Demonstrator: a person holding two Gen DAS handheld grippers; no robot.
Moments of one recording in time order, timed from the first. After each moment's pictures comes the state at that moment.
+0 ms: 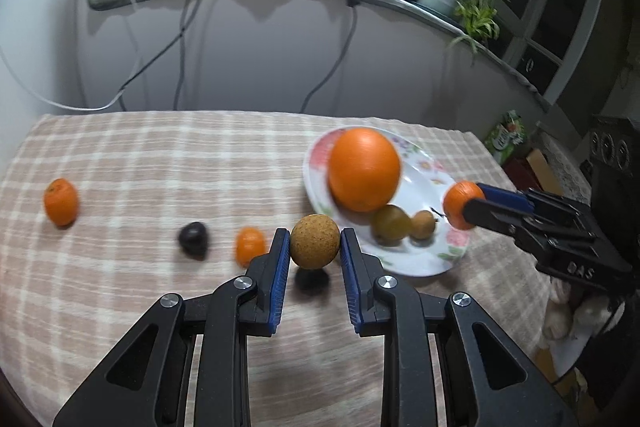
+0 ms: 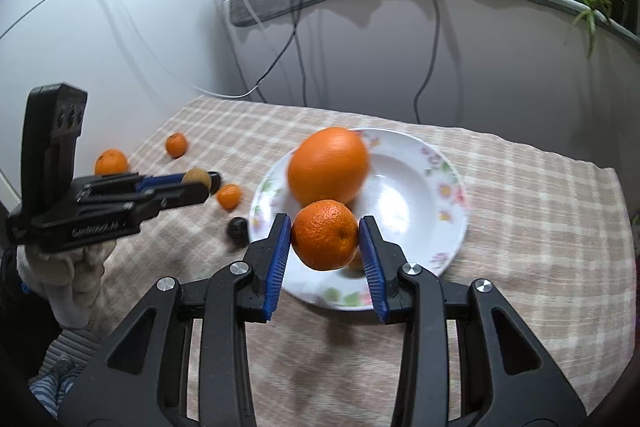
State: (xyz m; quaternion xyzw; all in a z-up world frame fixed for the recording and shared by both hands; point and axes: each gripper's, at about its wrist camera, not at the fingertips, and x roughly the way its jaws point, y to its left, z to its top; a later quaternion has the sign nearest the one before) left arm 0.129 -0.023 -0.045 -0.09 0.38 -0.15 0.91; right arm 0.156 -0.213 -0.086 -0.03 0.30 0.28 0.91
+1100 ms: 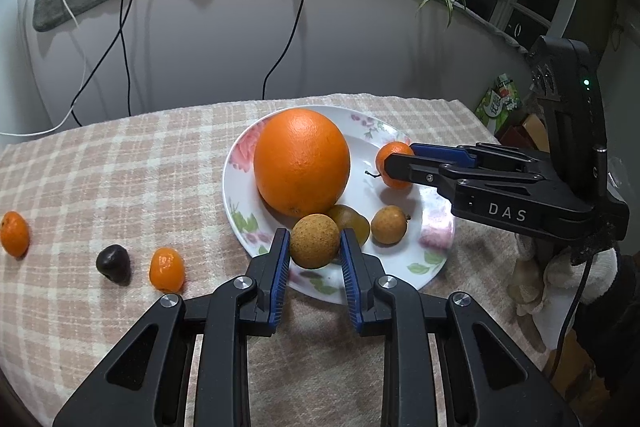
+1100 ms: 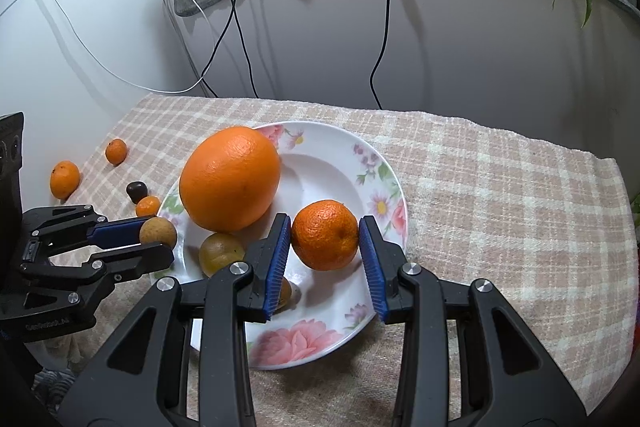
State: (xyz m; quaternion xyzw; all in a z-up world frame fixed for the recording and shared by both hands) left arm 0.154 -0.082 -0.055 -0.04 0.41 -0.17 0.90; right arm 0.225 -0.233 -0.108 -0.03 0.34 0.24 0.91
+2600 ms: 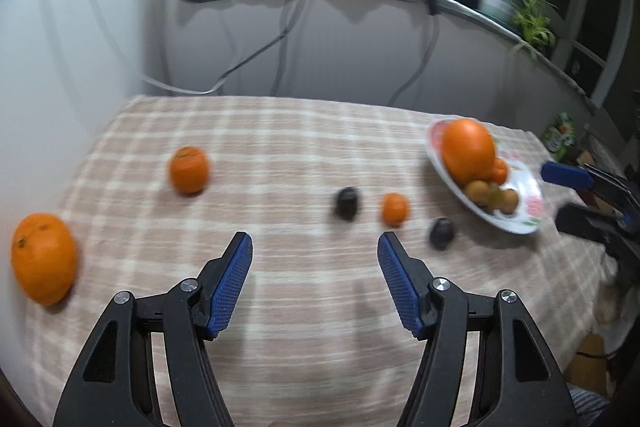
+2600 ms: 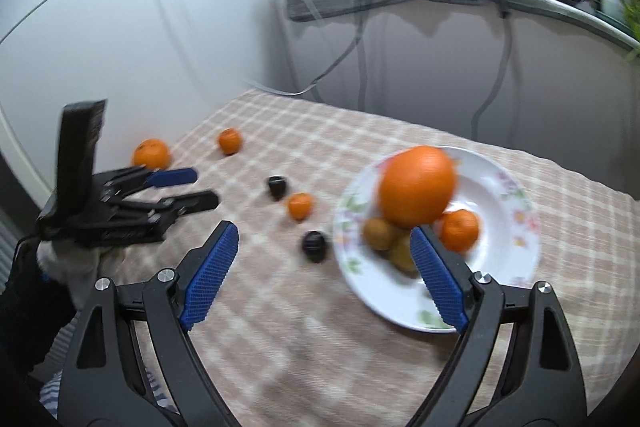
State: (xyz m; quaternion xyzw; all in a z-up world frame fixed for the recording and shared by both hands) left arm 0.093 0.064 -0.057 -0.07 0.38 -0.04 0.92; right arm 0.133 -0.149 -0.075 -0.06 0.30 0.35 0.89
